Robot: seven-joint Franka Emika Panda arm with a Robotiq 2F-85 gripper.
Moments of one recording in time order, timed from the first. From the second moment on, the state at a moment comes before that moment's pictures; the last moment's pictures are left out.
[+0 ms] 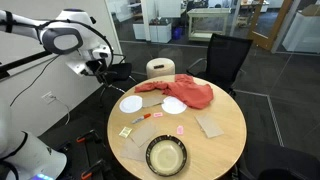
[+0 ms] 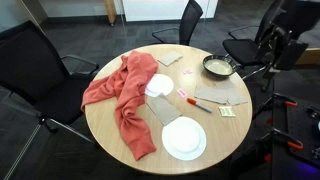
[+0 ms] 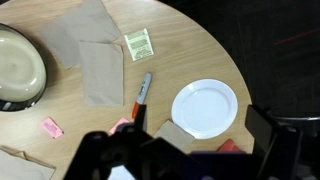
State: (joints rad) arm 0.17 -0.47 0.07 -2.63 0.09 2.18 -0.08
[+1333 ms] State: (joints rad) arm 0.09 -0.45 0.05 -2.62 0.06 2.23 -0.07
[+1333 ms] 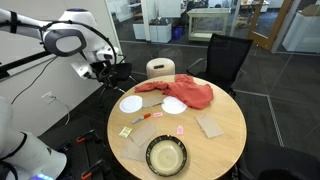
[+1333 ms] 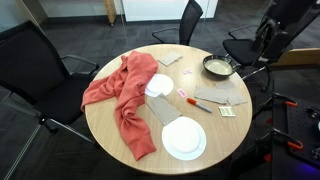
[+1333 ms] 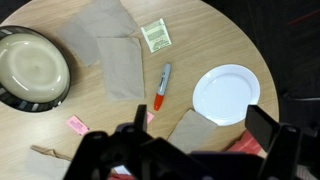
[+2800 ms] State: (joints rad) arm -0.10 0.13 -0.06 -2.32 -0.39 2.58 0.62
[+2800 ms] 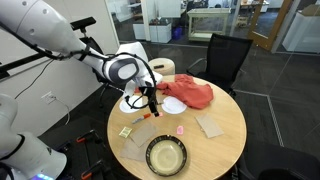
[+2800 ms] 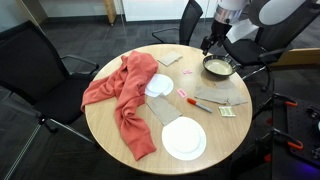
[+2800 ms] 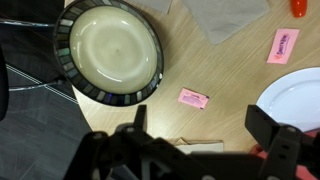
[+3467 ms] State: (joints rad) arm -0.07 0.29 -0.15 -2.27 -0.33 2.58 0.61
